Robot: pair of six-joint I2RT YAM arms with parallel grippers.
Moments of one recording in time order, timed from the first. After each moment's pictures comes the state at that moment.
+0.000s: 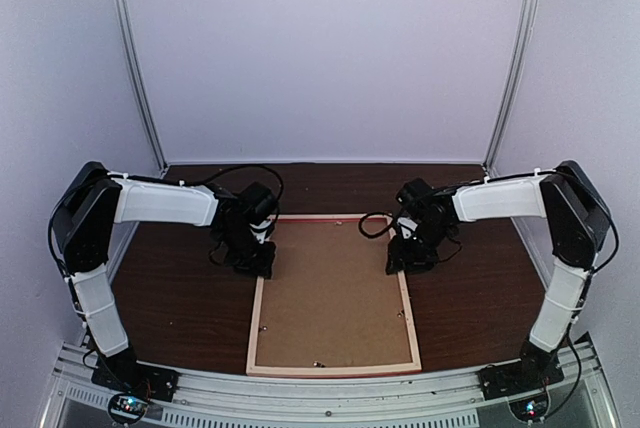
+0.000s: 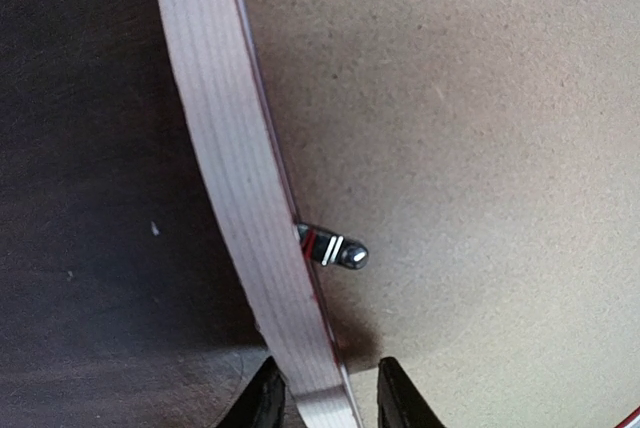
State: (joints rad) left arm -0.72 1.86 1.22 -0.68 0.07 -0.51; right arm 0.57 1.82 1.14 -0.62 -0.22 0.48
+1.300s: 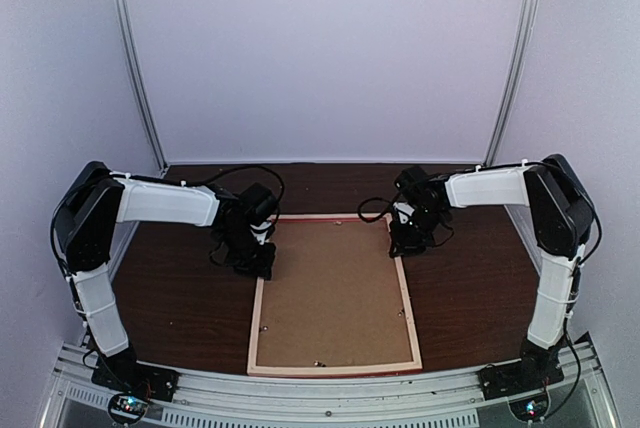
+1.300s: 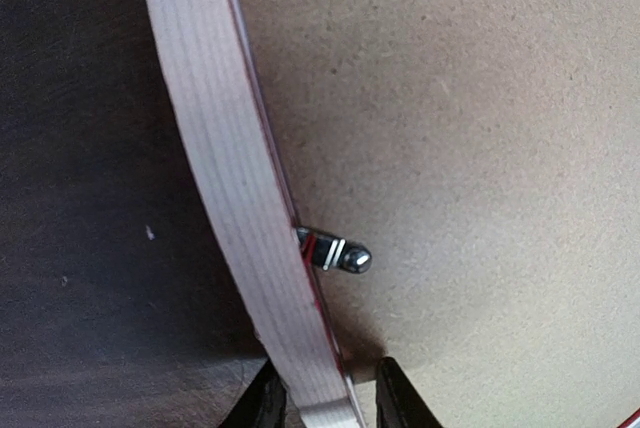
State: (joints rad) left arm -0.72 1.87 1.22 -0.68 0.07 -0.50; right arm 0.51 1.95 1.31 -0.64 -0.16 0.41
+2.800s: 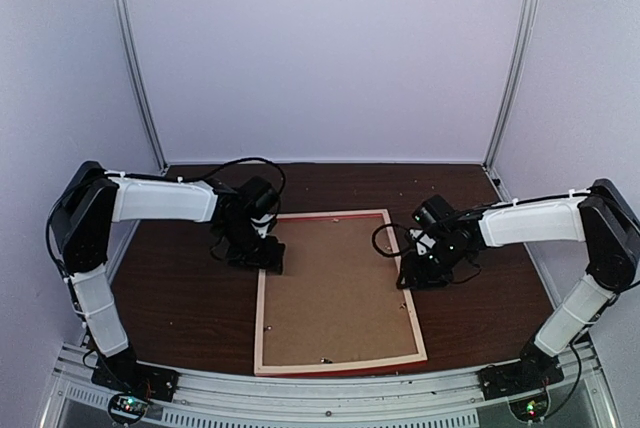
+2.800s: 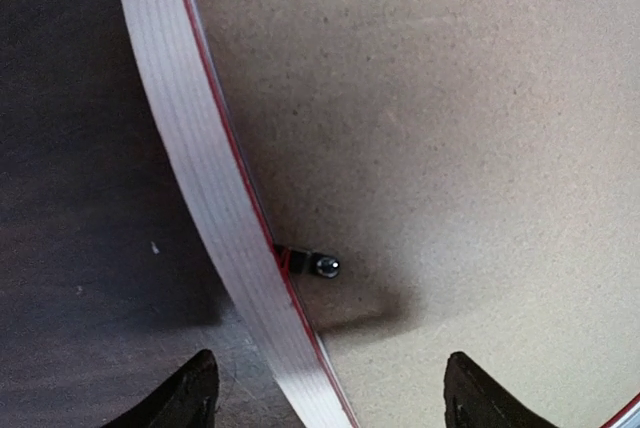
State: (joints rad) left arm -0.72 1.86 1.25 -0.69 0.06 -0.50; right arm 0.62 1.59 0.88 -0.50 -0.18 0.55
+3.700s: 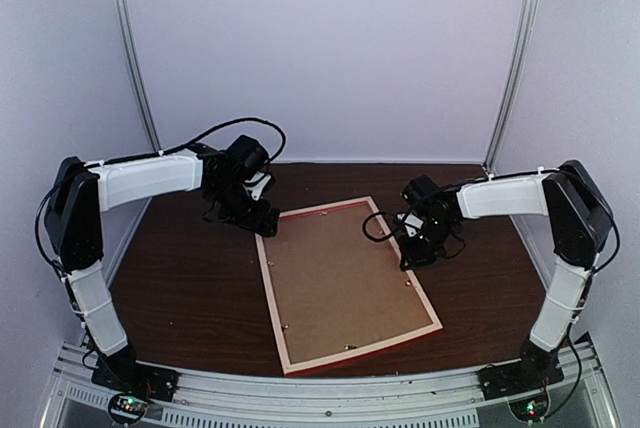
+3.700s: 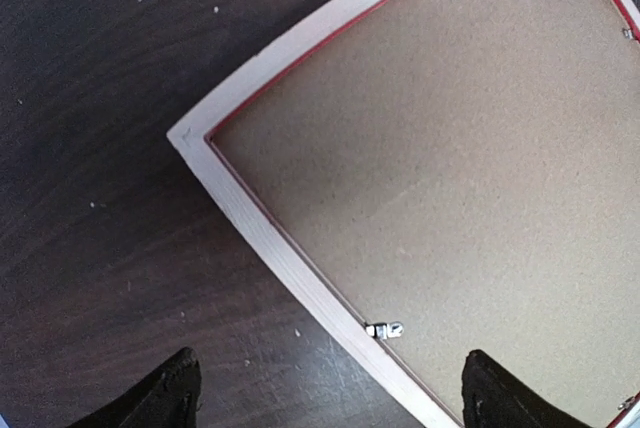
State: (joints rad) left arm -0.64 1.83 1.46 -0.80 -0.04 -0.22; right arm 0.54 1.80 1.12 -0.62 -0.14 0.31
